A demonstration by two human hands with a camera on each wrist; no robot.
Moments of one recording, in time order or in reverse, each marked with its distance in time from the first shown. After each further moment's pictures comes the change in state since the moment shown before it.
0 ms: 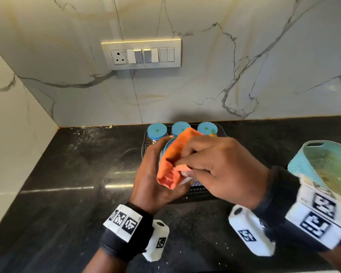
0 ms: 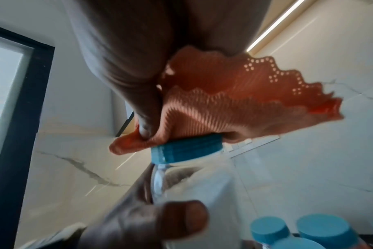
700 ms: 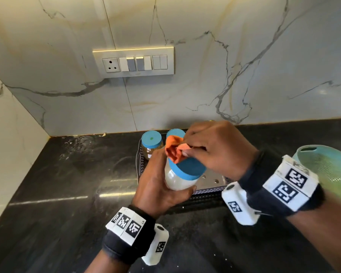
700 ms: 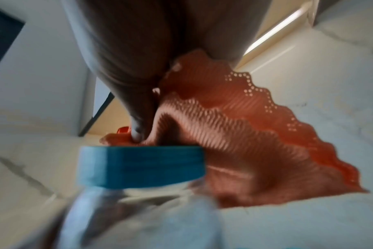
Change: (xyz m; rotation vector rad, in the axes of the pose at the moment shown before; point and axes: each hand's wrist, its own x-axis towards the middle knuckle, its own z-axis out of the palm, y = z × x) left_hand 0.026 -0.003 0.014 -0.010 -0.046 0.028; right_hand 0.030 0.046 -0.014 -0.135 0.078 0.053
